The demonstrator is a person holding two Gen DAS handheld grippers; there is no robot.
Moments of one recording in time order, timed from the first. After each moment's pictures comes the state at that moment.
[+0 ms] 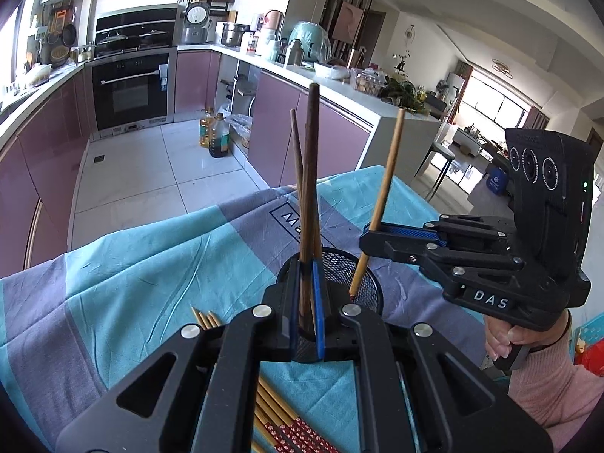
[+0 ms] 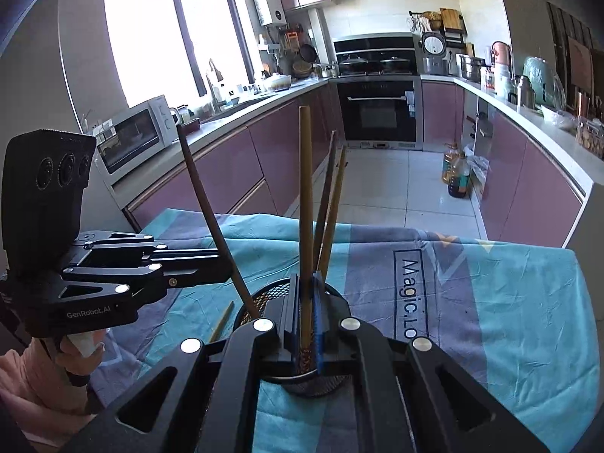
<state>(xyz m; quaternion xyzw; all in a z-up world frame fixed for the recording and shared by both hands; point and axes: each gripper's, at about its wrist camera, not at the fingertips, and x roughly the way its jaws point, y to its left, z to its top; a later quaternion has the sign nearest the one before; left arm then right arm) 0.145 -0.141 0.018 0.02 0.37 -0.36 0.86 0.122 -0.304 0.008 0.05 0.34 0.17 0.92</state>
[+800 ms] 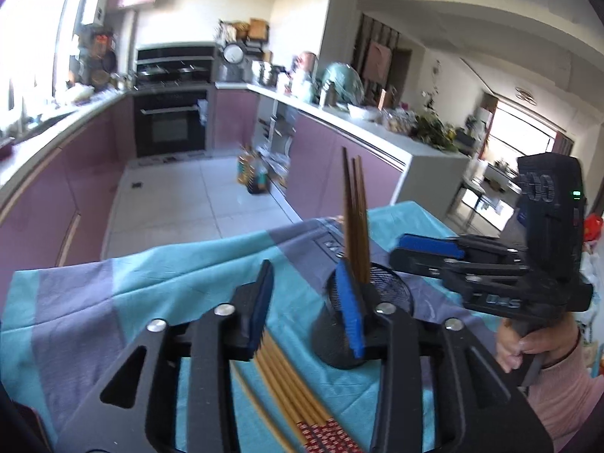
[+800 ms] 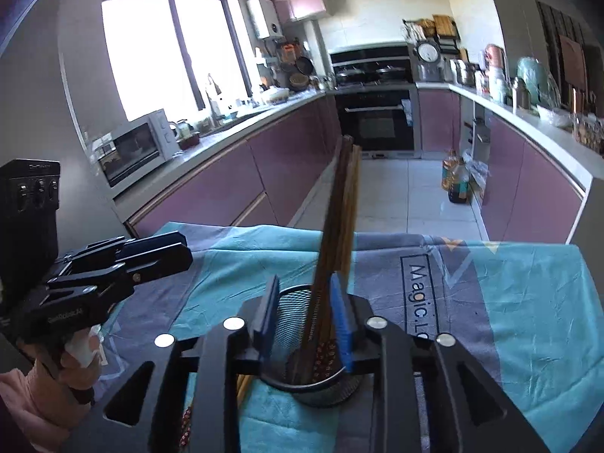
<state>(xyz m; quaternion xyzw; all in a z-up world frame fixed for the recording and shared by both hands) 0.107 -0.083 0.023 0.00 0.28 -0.29 0.92 0.100 -0.292 0.012 0.06 0.30 0.18 0.93</state>
